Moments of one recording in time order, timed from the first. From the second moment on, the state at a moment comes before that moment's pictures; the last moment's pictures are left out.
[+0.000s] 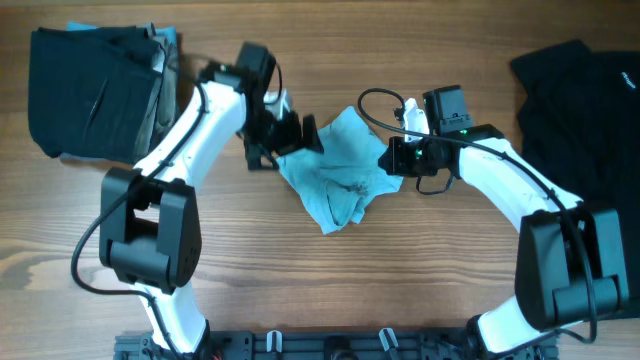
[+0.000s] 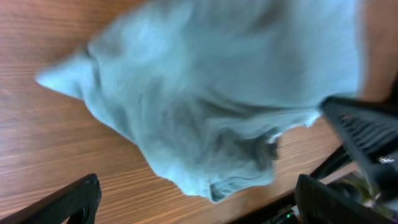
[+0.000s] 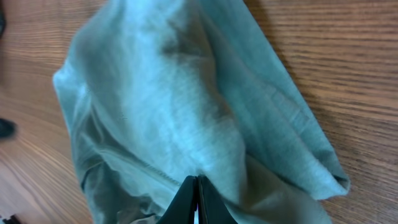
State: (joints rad) left arm -0.30 1.97 1.49 -1.06 0.52 -0.44; right arm 0.21 1.75 1.02 -0.48 -0.48 0.24
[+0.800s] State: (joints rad) left arm -0.47 1.92 1.02 -0.32 0.67 -1.00; right arm 0.21 1.81 1.02 -0.46 -0.48 0.30
